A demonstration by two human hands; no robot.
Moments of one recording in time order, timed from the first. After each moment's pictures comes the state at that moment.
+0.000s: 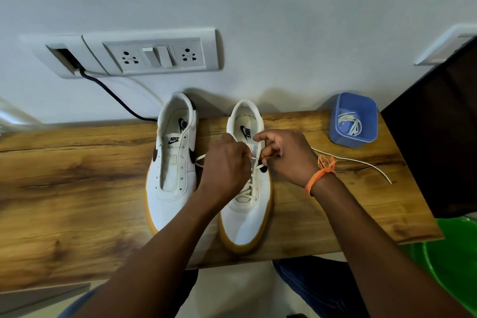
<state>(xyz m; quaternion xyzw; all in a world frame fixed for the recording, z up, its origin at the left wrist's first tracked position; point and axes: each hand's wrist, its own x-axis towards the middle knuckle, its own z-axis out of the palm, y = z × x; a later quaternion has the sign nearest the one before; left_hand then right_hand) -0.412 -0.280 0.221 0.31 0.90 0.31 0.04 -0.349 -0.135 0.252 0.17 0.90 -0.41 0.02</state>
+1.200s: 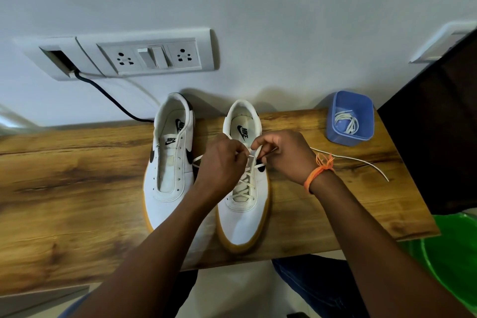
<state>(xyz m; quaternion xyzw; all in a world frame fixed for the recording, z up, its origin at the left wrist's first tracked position) -0.422 -0.279 0.216 0.27 0.89 0.34 0.11 -0.350 -0.130 0.248 0.17 0.90 -0.41 0.03</state>
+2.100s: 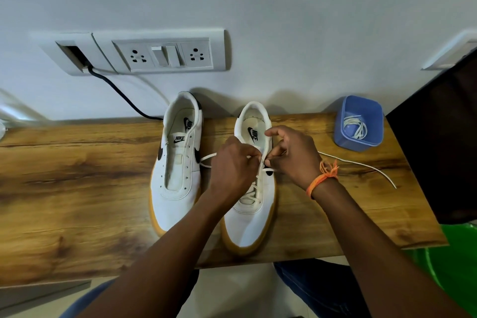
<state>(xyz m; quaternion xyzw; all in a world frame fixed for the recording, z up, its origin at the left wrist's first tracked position) -0.410 -0.277 0.220 0.24 0.90 0.35 0.12 -0.350 -0.140 0.248 0.21 0.89 -0.40 -0.01</state>
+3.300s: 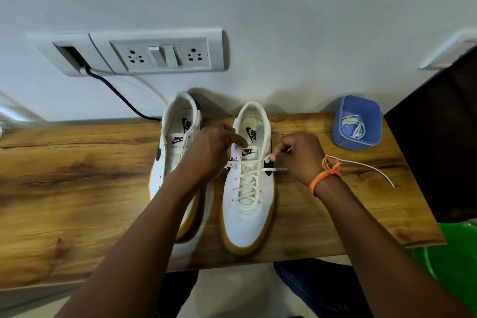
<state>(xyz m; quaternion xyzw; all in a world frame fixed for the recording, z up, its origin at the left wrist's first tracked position) -0.455 -0.306 0.249 0.38 0.88 0.27 0.11 -0.351 -0.123 0.236 0.24 0.91 -0.34 0.00</state>
